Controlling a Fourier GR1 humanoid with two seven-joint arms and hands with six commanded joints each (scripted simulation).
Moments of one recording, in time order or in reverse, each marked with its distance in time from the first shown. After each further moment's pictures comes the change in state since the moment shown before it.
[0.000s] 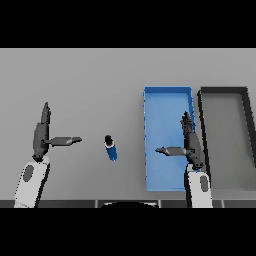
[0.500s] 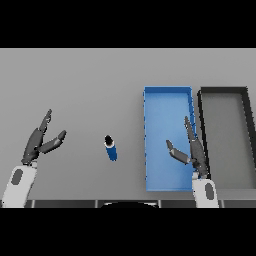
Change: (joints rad) left arm 0.052 0.154 -0.038 0.044 -0.017 -0.243 -0.162; right arm 0.099 -0.124 0.085 -0.106 0.175 0.019 -0.132
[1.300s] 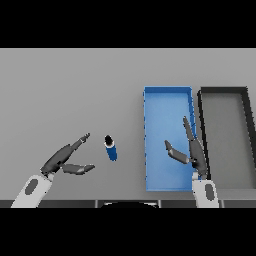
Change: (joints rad) left arm 0.067 0.024 -0.229 -0.197 -0.056 -0.226 0.075; right arm 0.002 -0.013 0.019 -0.036 0.021 0.009 0.053
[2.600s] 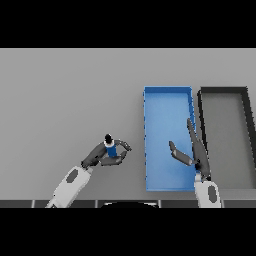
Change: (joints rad) left arm -0.184 -0.423 -0.096 0.314 -0.064 0.063 -0.077; right arm 0.026 -0.012 -0.021 -0.003 -0.014 0.003 -0.016
